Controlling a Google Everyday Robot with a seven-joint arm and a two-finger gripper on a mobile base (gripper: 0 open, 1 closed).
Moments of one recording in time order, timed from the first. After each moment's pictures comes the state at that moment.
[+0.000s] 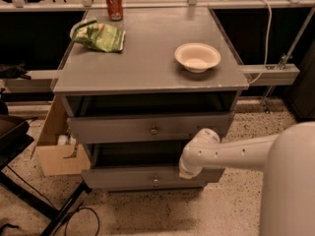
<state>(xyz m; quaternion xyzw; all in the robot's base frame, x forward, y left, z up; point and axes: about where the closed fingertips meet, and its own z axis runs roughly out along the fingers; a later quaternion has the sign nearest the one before) 0.563 -0.117 0.412 -0.61 0.79 -0.01 0.11</state>
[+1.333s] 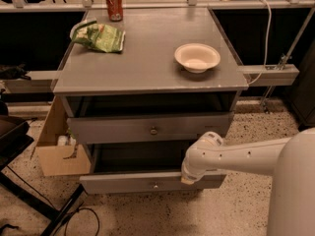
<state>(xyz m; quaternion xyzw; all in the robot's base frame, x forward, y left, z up) 0.542 -0.122 0.414 -0.61 0.79 0.01 0.10</state>
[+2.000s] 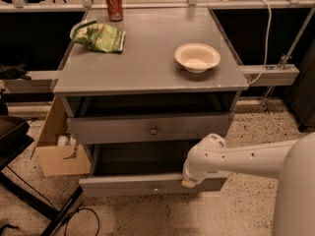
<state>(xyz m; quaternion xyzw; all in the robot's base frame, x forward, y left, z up) 0.529 -0.124 0.413 -0.61 0.79 0.02 0.10</state>
